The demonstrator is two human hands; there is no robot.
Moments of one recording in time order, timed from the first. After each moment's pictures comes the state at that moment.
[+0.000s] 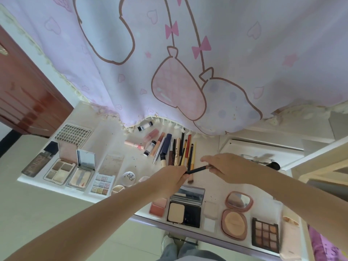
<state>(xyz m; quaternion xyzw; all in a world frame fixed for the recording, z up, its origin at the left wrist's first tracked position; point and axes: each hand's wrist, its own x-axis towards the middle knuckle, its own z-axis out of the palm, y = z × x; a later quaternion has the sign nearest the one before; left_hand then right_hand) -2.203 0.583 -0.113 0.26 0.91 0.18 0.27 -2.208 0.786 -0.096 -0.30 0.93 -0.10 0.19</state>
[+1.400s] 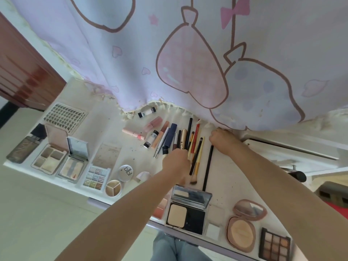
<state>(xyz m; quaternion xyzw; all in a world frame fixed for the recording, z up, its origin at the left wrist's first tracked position) -2.260 0.615 -0.192 0.02 0.95 0.19 0.25 -2.322 0.777 -0.202 -0.24 0.93 0.16 0.21</state>
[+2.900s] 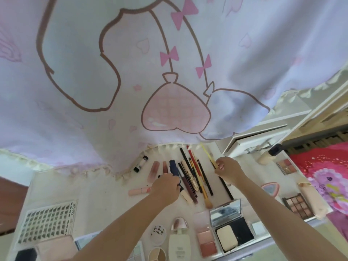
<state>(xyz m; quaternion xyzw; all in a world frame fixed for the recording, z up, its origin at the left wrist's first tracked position) -2.330 0.508 -0.180 0.41 0.89 0.05 0.22 -2.244 0.710 -0.179 0.31 0.91 -0.27 0.07</state>
